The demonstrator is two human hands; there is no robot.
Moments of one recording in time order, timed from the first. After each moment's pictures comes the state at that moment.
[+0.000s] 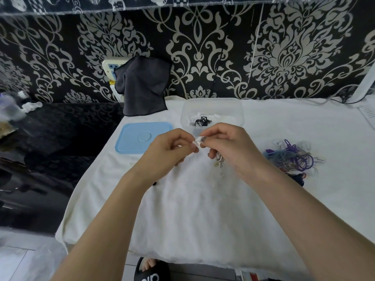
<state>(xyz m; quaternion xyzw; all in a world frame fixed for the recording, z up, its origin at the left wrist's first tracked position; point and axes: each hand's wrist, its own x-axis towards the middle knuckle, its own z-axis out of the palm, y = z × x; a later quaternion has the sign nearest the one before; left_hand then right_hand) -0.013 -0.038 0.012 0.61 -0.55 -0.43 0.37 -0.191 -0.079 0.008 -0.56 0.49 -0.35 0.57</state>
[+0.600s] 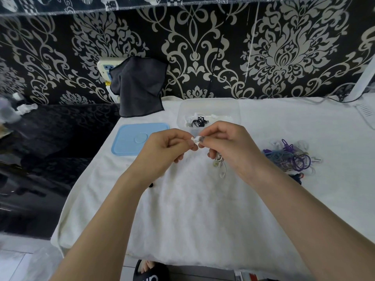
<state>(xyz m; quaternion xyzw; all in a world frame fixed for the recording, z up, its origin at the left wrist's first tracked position) -0.016 -0.042 0.014 0.60 -0.55 -0.42 0.39 -0.198 -0.077 0.014 -0.57 0.47 -0.37 0.56</state>
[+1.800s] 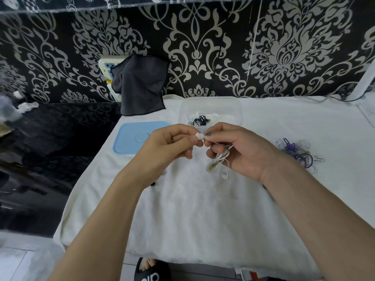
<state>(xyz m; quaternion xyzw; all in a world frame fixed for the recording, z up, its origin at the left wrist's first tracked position) -0.014 -0.040 0.020 0.53 -0.52 -0.52 0.42 -0.204 -0.084 0.024 -0.38 0.36 -0.32 0.79</state>
